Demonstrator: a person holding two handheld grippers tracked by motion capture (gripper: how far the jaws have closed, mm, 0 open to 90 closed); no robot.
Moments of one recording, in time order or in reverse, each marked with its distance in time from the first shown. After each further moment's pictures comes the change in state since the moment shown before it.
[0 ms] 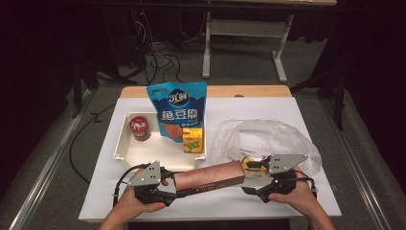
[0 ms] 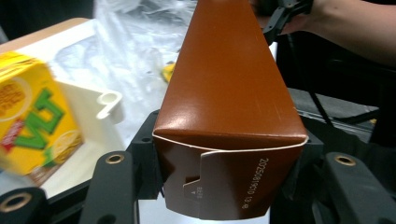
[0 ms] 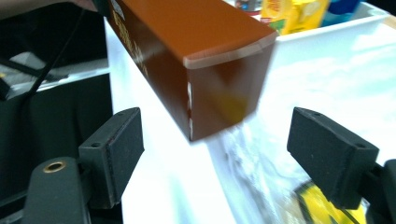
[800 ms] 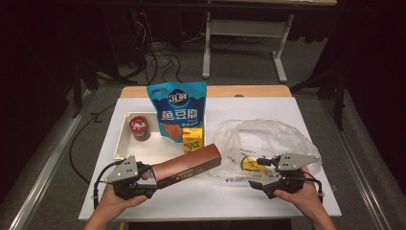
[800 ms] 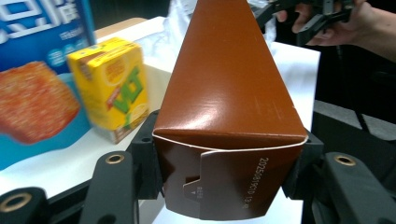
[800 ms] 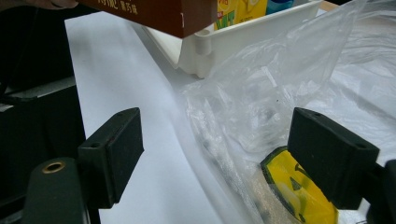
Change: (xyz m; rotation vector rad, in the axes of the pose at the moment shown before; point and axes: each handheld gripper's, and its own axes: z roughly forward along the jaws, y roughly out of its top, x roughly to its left) left arm 0.017 -0.014 -0.046 -0.027 0.157 -0.073; right arm -0.007 -0.017 -0.014 -0.028 -0.120 0.091
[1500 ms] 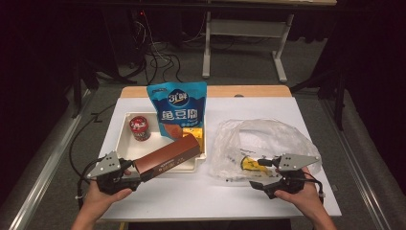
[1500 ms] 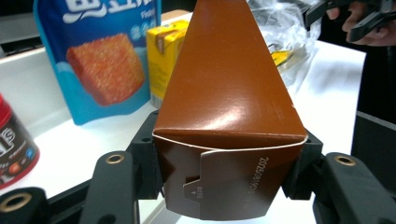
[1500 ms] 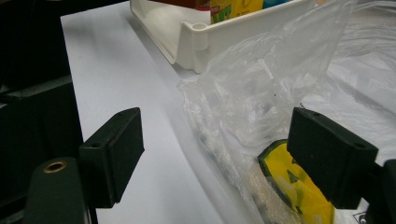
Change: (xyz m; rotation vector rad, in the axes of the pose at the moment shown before) left arm 0.029 -0.018 -0.028 0.016 0.119 -0.063; right arm -0.001 -0.004 0.000 0.007 -0.008 0.009
